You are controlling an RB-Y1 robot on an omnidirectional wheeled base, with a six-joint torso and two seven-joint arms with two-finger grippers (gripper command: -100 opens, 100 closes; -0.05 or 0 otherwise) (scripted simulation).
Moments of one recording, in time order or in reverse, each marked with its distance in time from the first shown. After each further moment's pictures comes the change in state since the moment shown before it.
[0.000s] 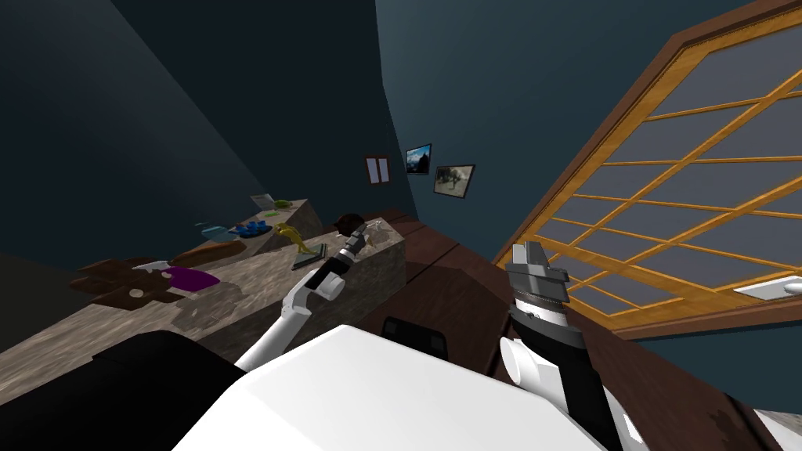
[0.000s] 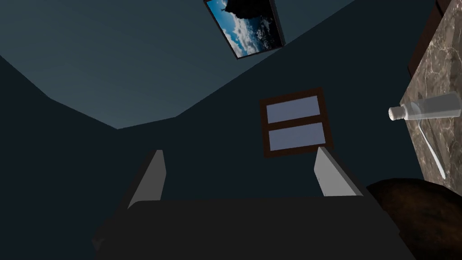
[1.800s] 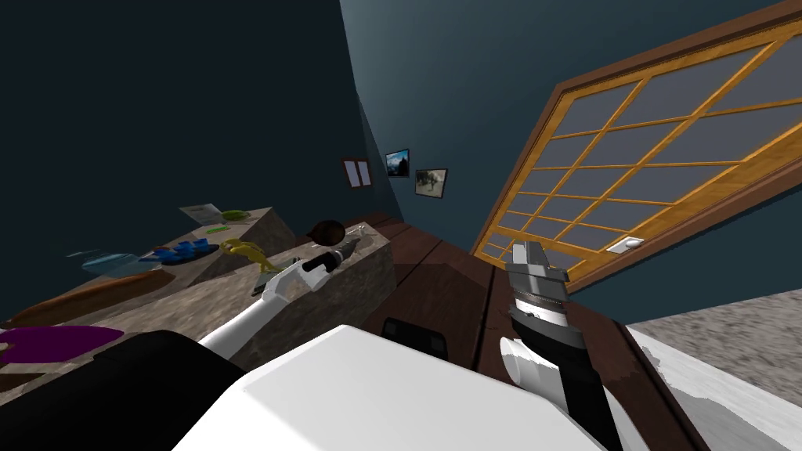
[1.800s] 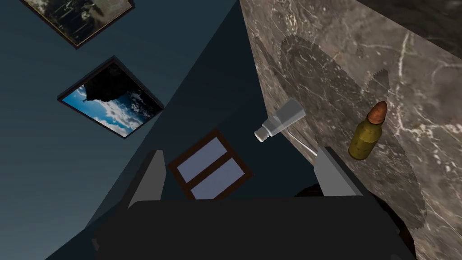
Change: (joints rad) left arm 0.007 0.327 0.029 0.154 0.135 0.449 -0.035; right arm 0.000 0.000 0.000 0.000 0.000 0.000 0.000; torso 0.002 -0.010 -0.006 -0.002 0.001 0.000
